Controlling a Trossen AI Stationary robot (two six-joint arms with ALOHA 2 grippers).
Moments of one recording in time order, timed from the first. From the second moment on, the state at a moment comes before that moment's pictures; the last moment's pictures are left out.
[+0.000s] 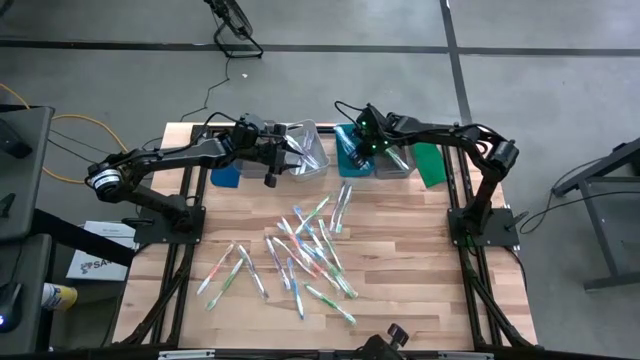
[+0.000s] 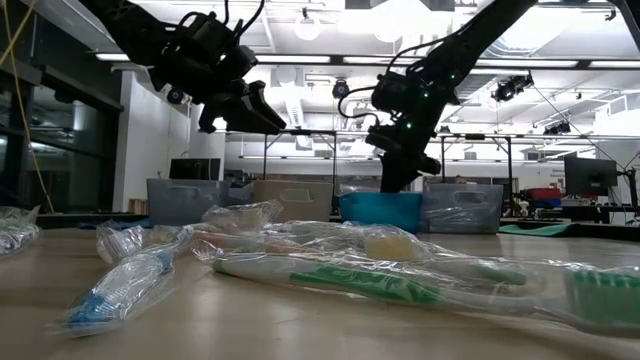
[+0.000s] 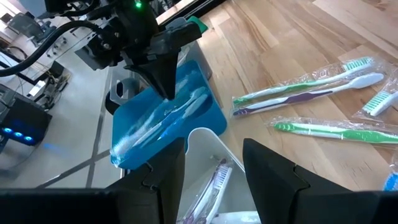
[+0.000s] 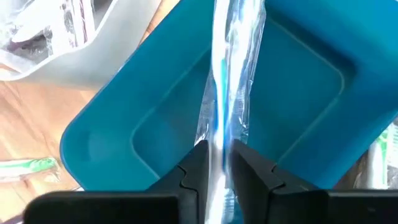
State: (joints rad) left arm 0.59 1.33 0.79 0.10 0.42 0.84; right arm -0.64 1.79 1.19 -0.45 -0.08 0.19
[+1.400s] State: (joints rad) left arm 0.59 1.33 0.79 0.11 0.42 0.84; right arm -0.71 1.93 1.25 -0.05 -0.16 0.22
